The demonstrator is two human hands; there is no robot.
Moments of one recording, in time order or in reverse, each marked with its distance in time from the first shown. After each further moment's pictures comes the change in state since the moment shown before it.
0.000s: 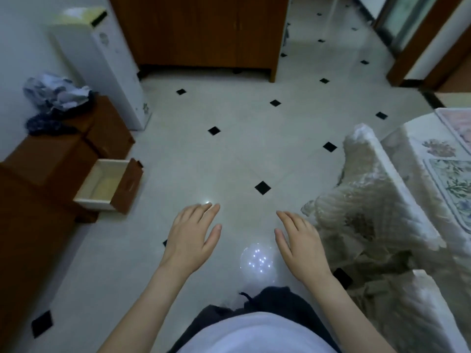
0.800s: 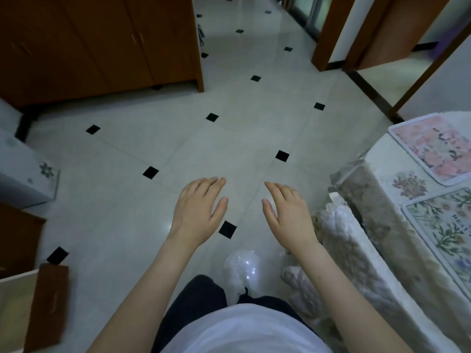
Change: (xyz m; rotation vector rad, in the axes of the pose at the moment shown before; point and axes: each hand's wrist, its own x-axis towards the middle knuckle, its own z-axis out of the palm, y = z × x) left_hand 0.527 0.045 0.046 -0.083 -0.073 0.341; right_hand 0.420 0.136 -0.087 -0.015 0.227 0.278
